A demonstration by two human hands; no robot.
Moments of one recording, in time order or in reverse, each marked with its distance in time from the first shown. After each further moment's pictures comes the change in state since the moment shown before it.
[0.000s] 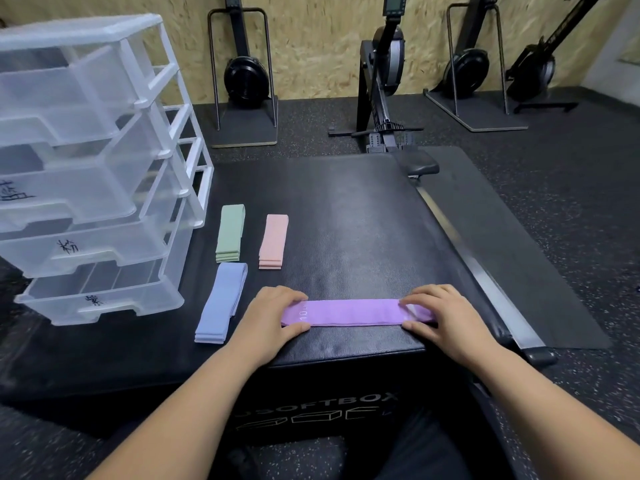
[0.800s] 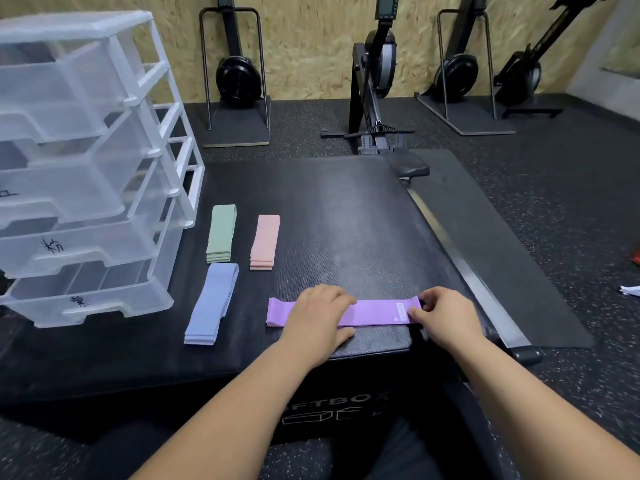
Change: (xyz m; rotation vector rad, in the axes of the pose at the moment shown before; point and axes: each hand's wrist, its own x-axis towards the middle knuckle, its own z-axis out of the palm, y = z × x) left_hand 0.029 0.084 0.048 0.210 -0.030 0.216; right_hand 0.012 -0.016 -0.008 0.110 0.003 0.697
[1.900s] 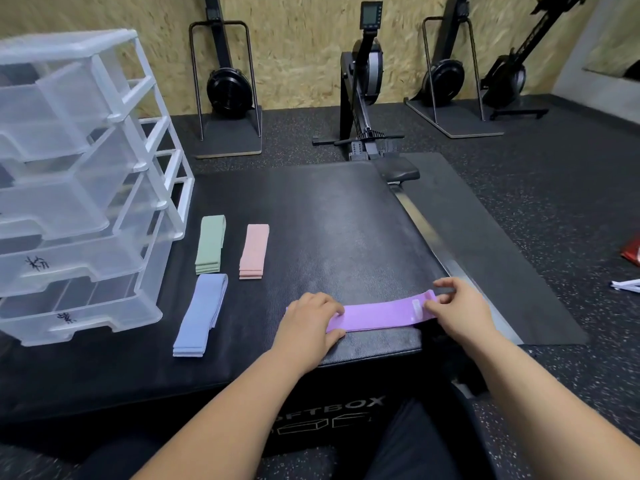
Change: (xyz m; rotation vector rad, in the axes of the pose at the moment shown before) left_hand 0.002 0.001 0.006 -0.036 -0.034 -0.082; right_hand -0.001 0.013 -0.038 0.309 0.064 0.081
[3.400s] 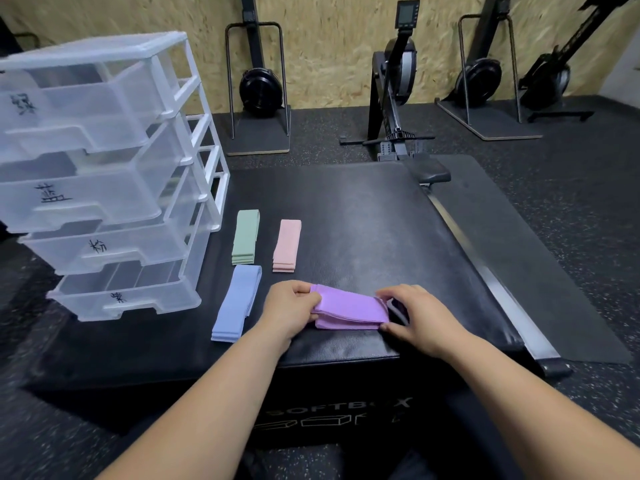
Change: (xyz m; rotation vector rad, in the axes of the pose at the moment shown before) left_hand -0.018 -0.031 -0.067 -0.935 0.177 -0.822; right_hand -0.018 -0.038 0.075 -0.385 -0.372 -0.698
